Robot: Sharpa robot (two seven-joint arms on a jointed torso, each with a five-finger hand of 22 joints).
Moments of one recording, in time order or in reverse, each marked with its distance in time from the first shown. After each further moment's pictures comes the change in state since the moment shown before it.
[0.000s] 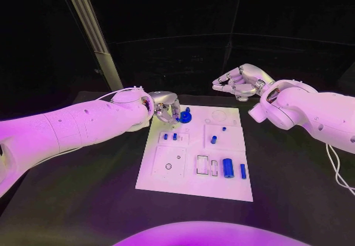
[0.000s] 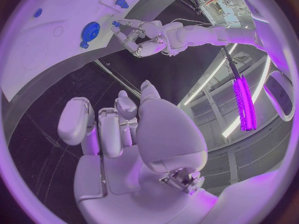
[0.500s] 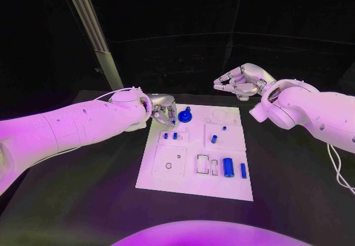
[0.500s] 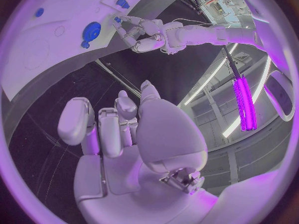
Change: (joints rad) left arm -0.004 -0.010 -0.006 -0.010 0.009 0.056 -0.023; left_hand -0.004 -0.004 0.003 0.003 0.000 0.003 -0.004 -0.004 0.000 0.007 0.000 -0.004 0.001 -0.004 -0.004 0.000 -0.002 0.000 0.000 0.000 0.000 0.001; right arm 0.000 0.000 0.000 -0.001 0.000 0.000 0.000; right_hand 0.000 0.000 0.000 0.000 0.000 0.000 0.000 0.000 0.000 0.000 0.000 0.000 0.000 0.000 0.000 0.000 0.000 0.000 0.000 0.000 0.000 0.000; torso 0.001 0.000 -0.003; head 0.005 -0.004
